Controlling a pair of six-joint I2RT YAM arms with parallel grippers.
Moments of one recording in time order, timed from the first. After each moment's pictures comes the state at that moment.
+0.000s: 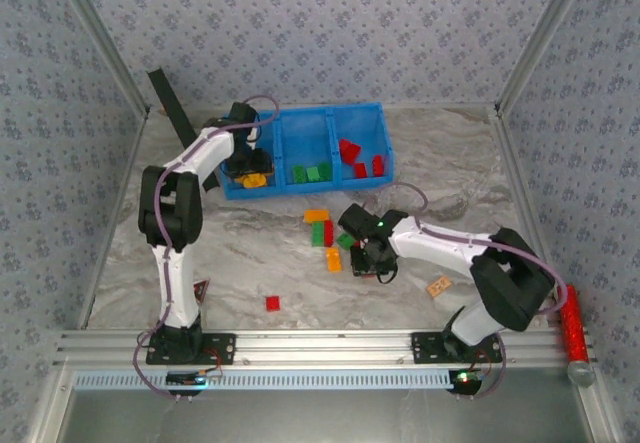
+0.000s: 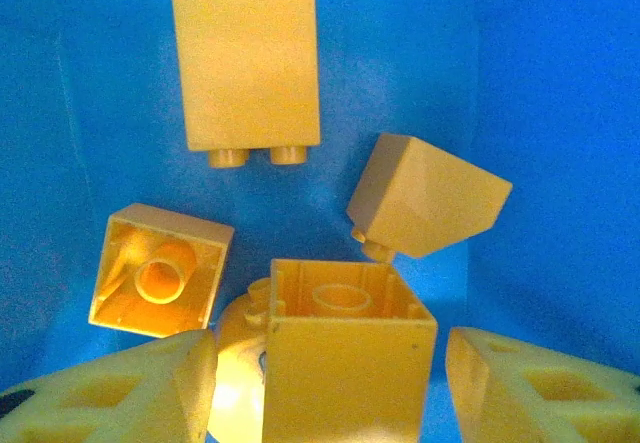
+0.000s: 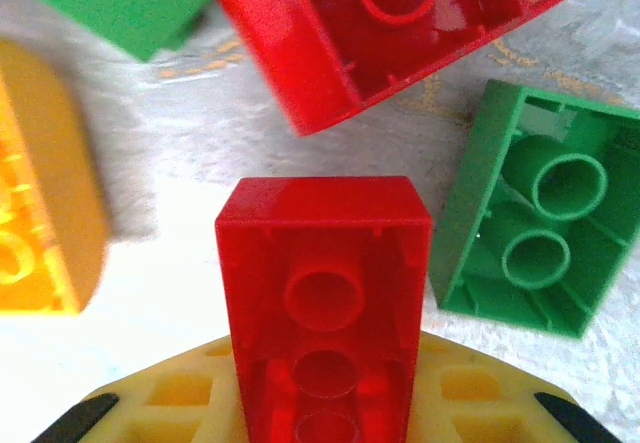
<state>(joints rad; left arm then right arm) -0.26 2.09 1.73 -0.88 0.04 -0.32 0.82 1.50 0.90 -0.81 -0.02 0.71</state>
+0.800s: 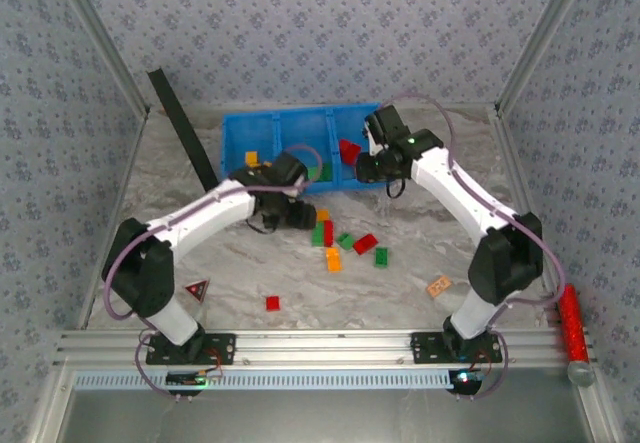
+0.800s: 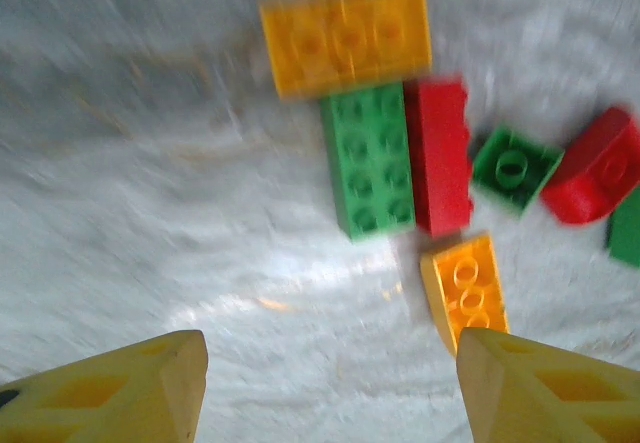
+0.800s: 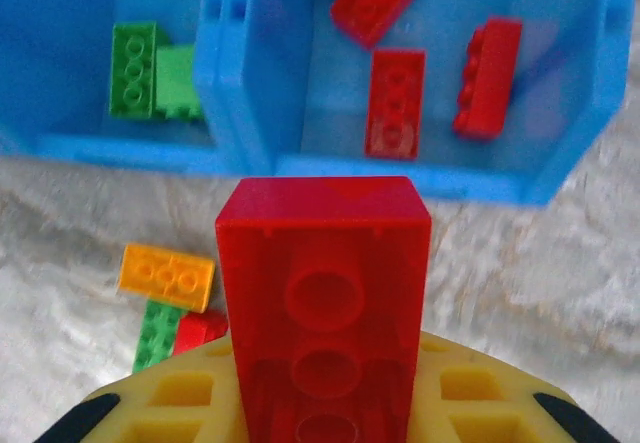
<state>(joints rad) -0.74 1.61 1.22 -0.85 0.12 -0.61 0.47 1.70 1.56 -0.88 0.00 0.28</state>
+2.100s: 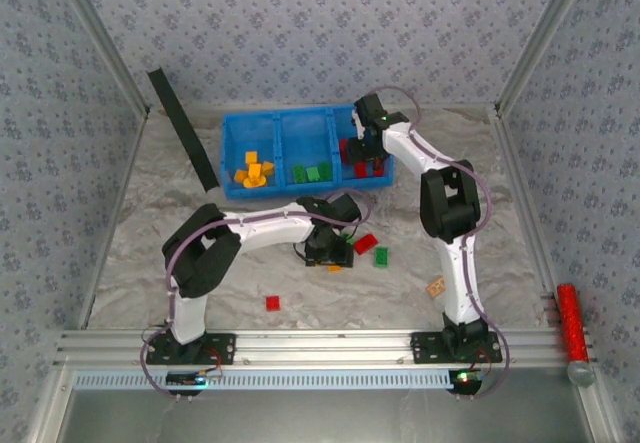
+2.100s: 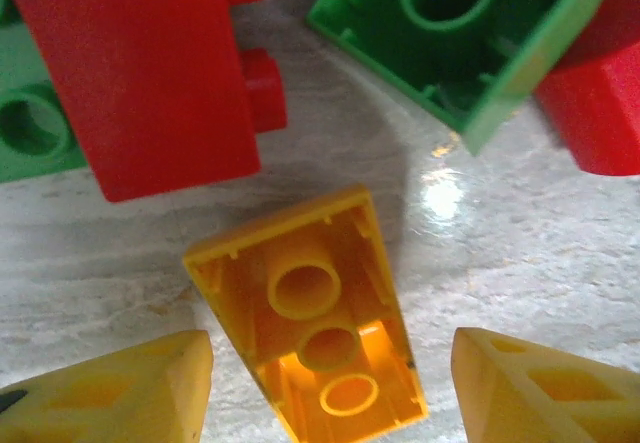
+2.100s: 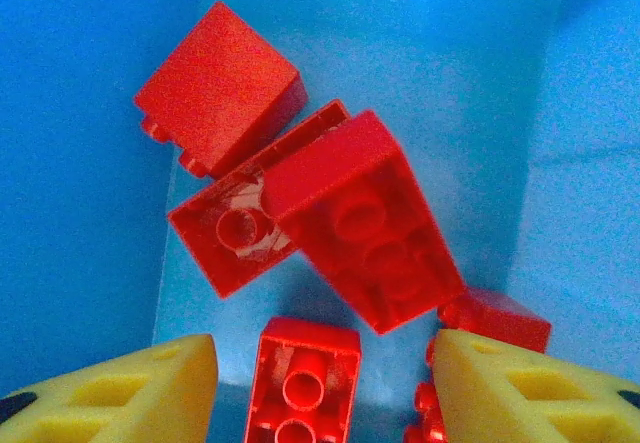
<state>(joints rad) -0.99 1.93 1.31 -0.77 0.15 -0.84 0.36 2.25 1.93 -0.77 0.01 0.11</state>
